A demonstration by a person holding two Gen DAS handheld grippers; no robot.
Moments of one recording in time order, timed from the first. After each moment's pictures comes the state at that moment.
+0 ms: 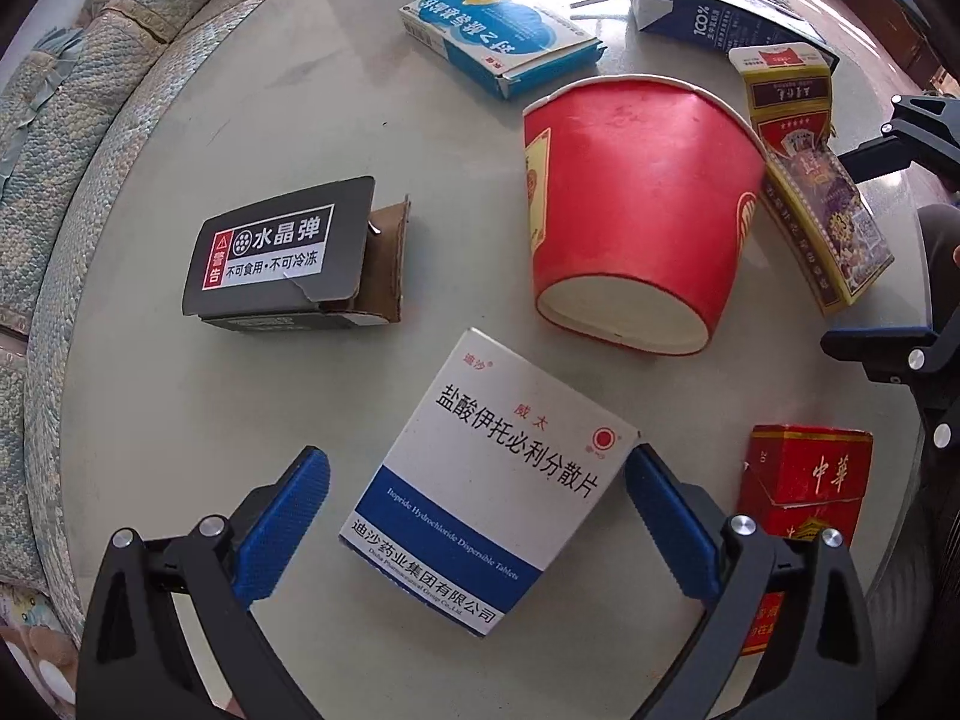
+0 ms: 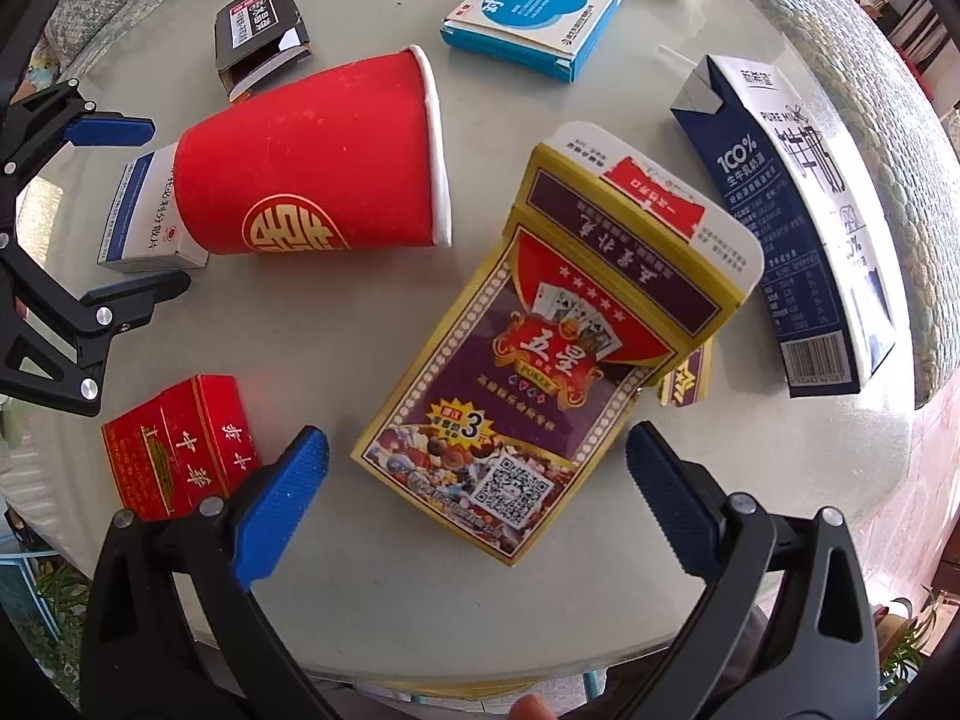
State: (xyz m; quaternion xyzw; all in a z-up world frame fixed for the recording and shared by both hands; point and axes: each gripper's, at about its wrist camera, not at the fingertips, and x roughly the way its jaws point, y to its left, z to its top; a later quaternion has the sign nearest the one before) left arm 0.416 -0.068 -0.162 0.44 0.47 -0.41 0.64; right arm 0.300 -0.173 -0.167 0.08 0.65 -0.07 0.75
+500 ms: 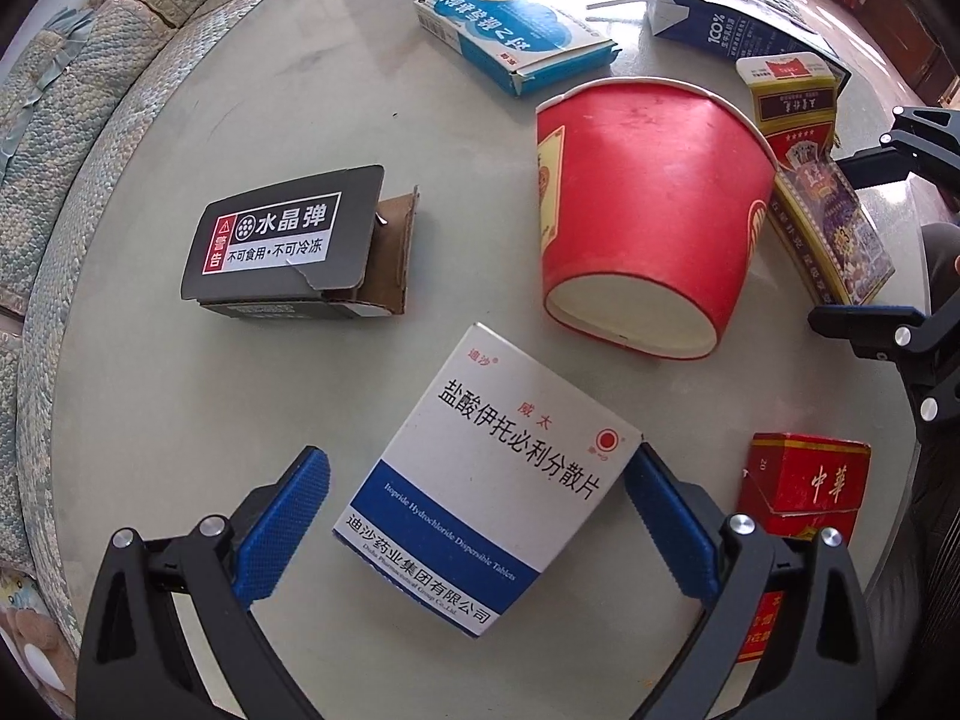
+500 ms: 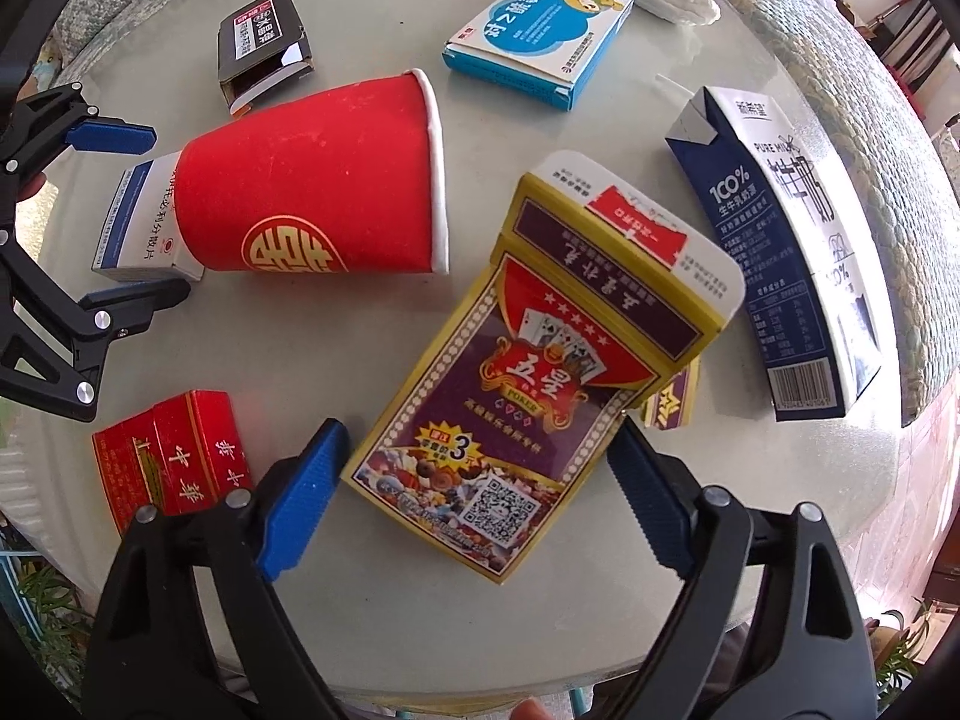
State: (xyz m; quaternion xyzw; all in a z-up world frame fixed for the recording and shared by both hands) left arm 0.418 -0.066 -0.162 0.43 0.48 -0.41 0.65; right arm 0.312 -0.169 -0.156 0.07 0.63 -0.08 0.77
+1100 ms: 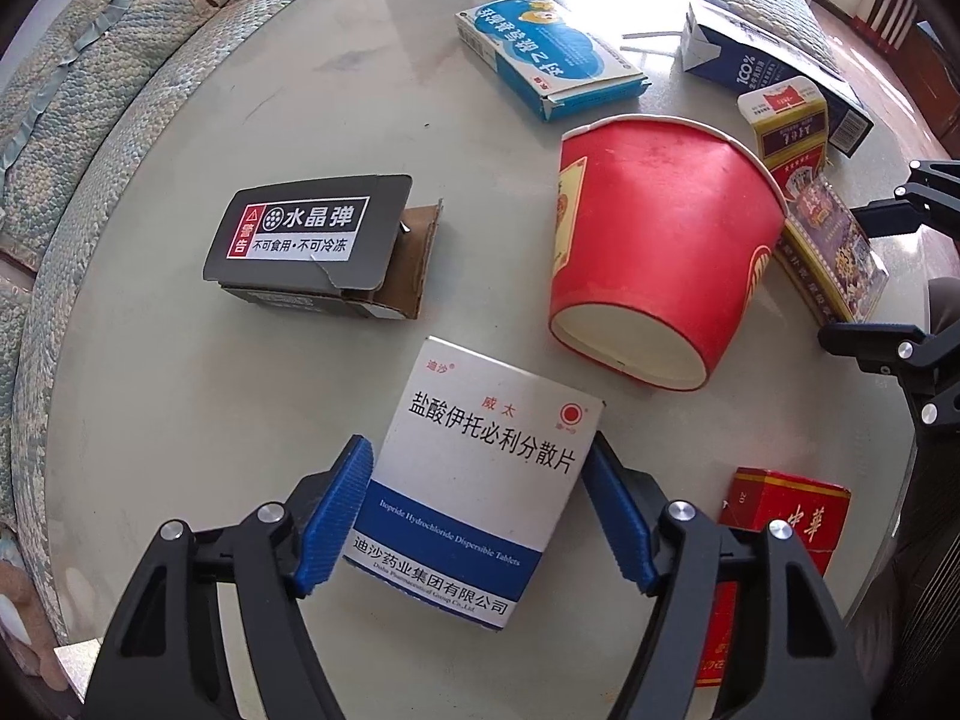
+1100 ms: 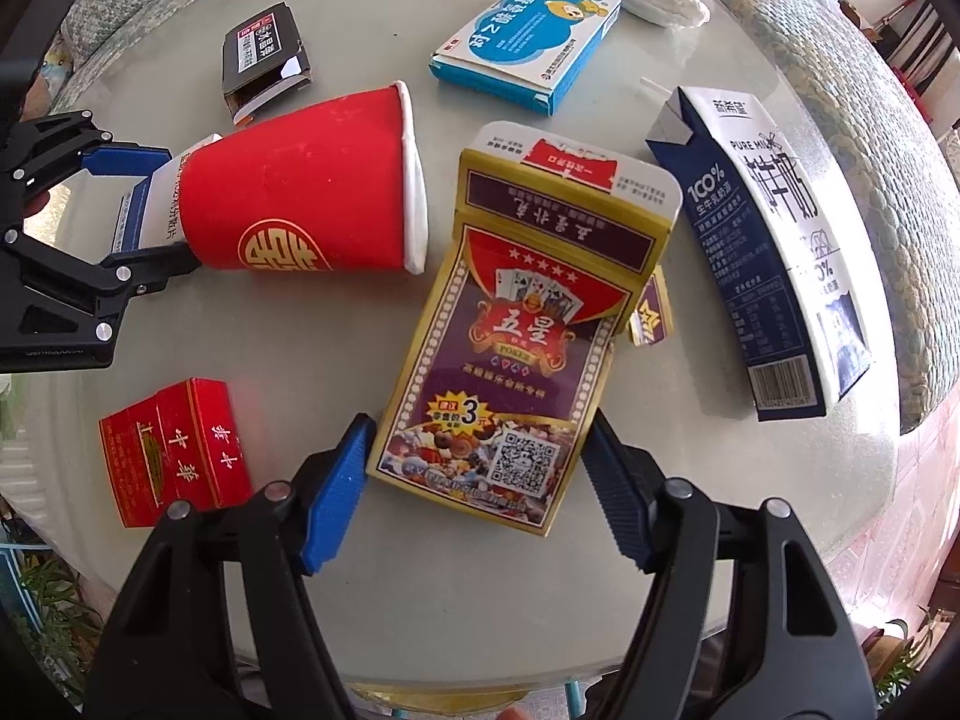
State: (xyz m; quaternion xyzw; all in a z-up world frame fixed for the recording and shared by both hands) left arm 0.420 -0.066 -0.156 0.38 0.50 -0.37 0.68; right arm 0.301 -0.195 -0.151 0.08 0.62 -0.07 0.77
